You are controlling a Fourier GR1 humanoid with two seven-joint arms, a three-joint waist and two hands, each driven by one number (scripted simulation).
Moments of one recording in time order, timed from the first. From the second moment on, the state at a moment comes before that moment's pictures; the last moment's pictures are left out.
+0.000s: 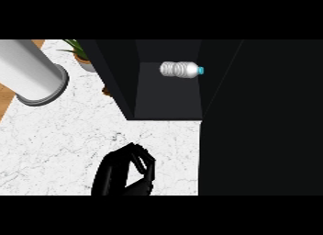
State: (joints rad) left arm -0.08 0.28 -0.77 -1.60 0.57 0.51 -0.55; right arm 0.74 -0.35 -0.38 -2.34 -0.84 0.65 0.01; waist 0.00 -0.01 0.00
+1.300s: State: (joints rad) left arm 0.31 0.77 -0.40 -1.93 0.80 0.23 -0.64; right arm 0.73 -0.40 -0.10 -2.37 -0.82 0.85 0.06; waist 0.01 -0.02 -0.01
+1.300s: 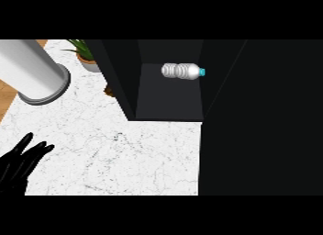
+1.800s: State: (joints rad) left arm 0.40 0.86 -0.30 -1.96 0.88 0.14 -0.65; right arm 0.57 -0.44 0.05 -2.36 -0.80 0.83 0.14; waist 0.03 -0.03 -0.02
